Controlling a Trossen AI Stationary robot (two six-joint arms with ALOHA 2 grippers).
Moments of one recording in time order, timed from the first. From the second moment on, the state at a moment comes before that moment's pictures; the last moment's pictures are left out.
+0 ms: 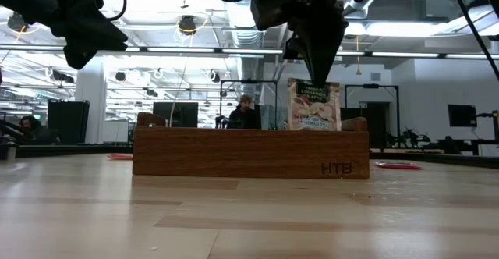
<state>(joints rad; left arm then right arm) -0.03 0.31 0.39 -0.39 -0.26 -0.55 0.11 2.02 1.78 -1.30 -0.13 -0.02</state>
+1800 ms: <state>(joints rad) -0.04 0.31 0.39 -0.39 -0.26 -0.55 0.07 2.01 1.77 -1.36 0.00 0.03</state>
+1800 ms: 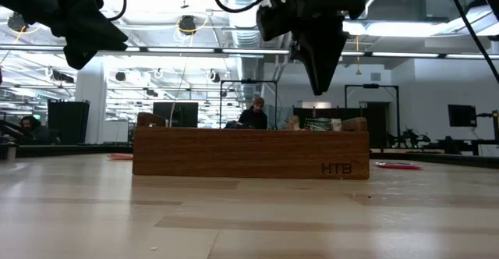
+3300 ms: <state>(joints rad) -0.03 0.31 0.39 -0.38 -0.27 -0.51 -0.19 1.32 1.54 -1.22 0.13 0.12</state>
